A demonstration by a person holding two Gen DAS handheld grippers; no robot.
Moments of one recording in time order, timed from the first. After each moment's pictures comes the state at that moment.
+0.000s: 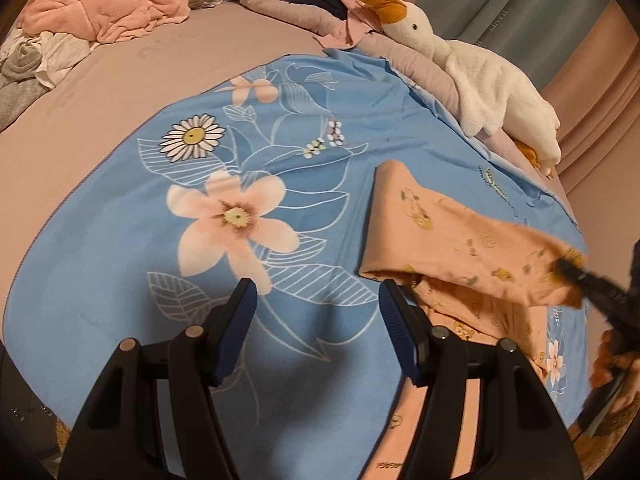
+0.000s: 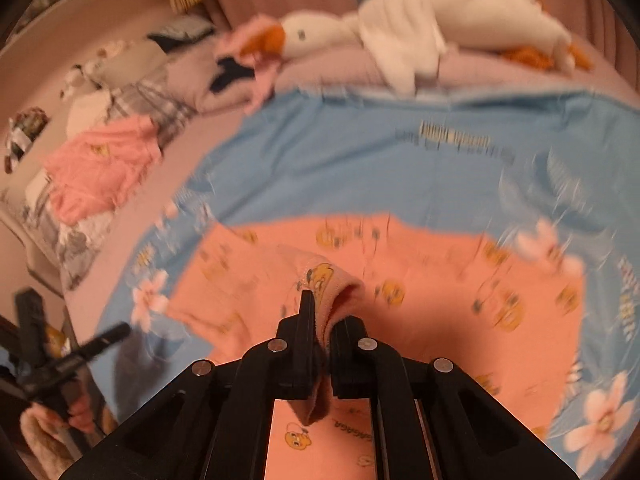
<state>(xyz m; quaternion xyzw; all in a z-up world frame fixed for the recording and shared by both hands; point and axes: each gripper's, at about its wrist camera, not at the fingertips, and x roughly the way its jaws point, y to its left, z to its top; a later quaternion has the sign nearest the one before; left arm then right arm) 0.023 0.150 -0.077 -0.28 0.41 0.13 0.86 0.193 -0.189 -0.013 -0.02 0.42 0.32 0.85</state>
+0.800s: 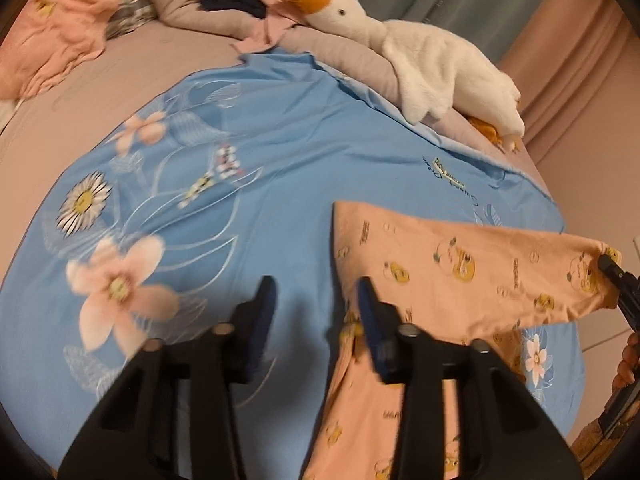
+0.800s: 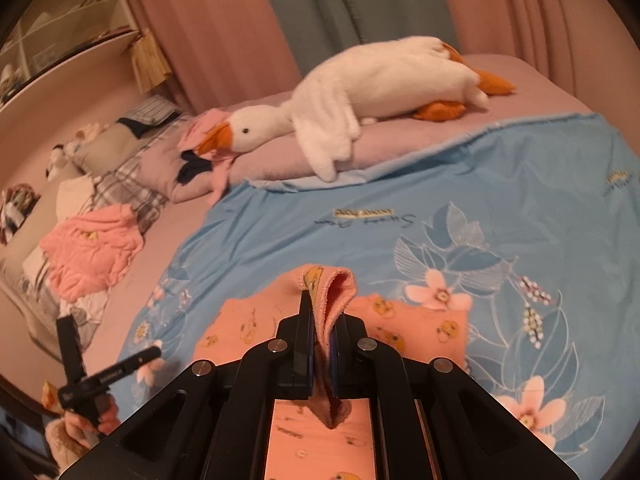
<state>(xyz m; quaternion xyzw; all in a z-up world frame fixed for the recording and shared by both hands) 0.109 0.107 -0.054 -0.24 0.41 0.05 0.88 0.198 -0.278 0.039 0.06 0.35 0.25 0.90</state>
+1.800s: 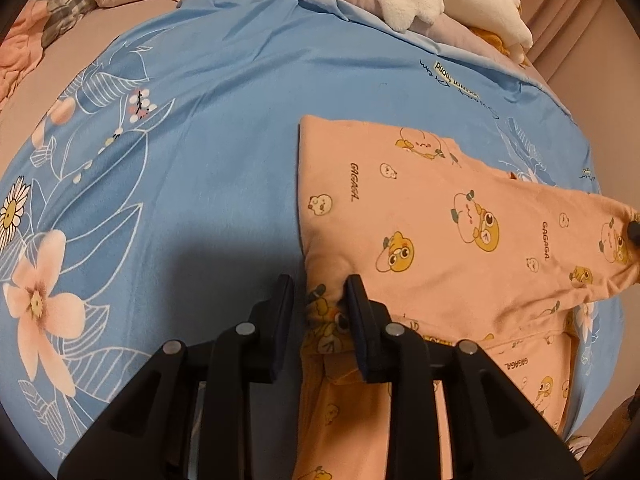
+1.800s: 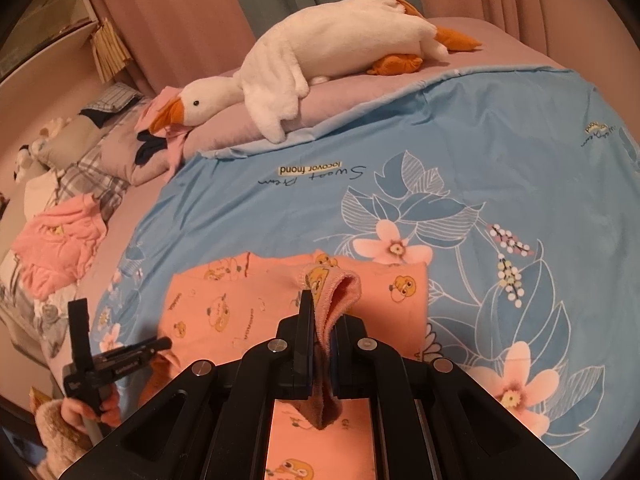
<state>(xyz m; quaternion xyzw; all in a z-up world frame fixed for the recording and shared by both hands) 0.159 0.059 -0.121 -0.16 0.51 0.03 0.85 0.210 -0.304 -0.004 0.06 0.40 0.20 0.89</state>
